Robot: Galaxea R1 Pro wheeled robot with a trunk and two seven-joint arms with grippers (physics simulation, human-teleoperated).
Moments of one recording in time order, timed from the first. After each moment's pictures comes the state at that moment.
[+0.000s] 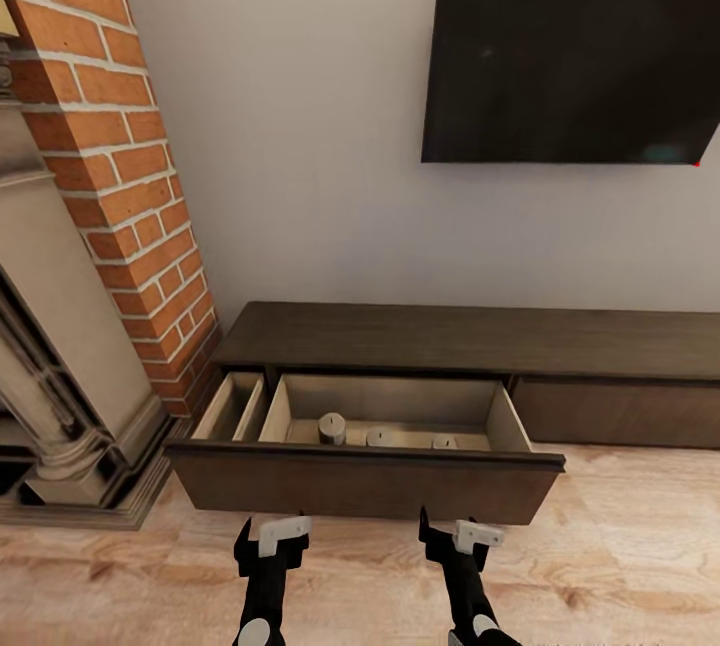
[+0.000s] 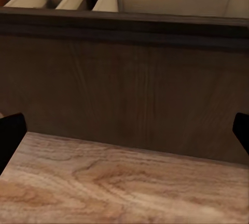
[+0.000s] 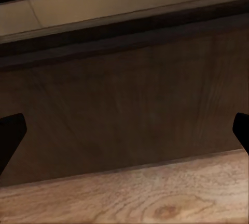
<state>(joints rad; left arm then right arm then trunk) -0.30 -0.04 -0.59 -0.72 0.32 -0.32 0.58 -0.49 0.10 0.50 -0.21 -0.55 -0.69 -0.18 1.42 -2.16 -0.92</state>
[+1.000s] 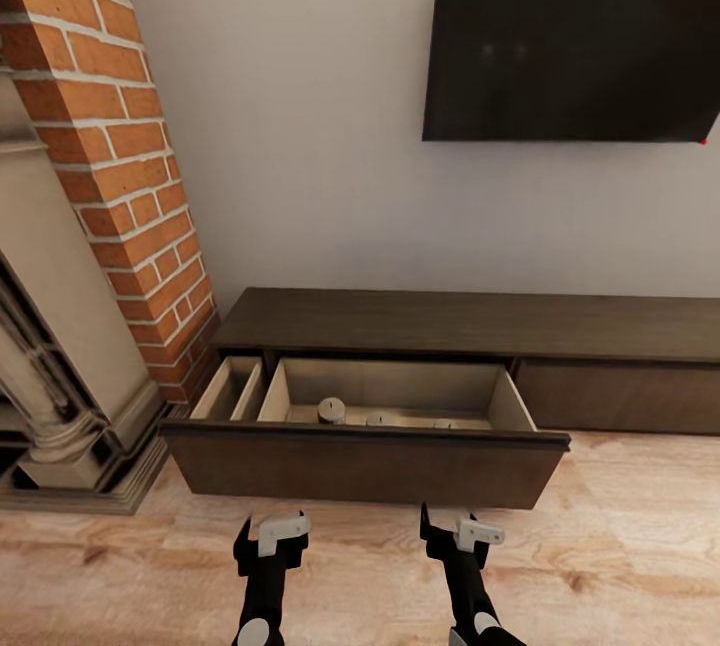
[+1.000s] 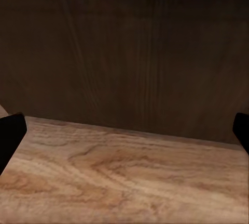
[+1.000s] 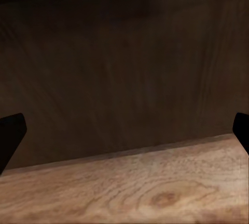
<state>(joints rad) -0.30 -0.04 -0.59 -0.72 0.31 -0.32 0.58 -0.49 0.09 0.50 -0.22 -0.55 -0.68 -0.18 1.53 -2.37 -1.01</state>
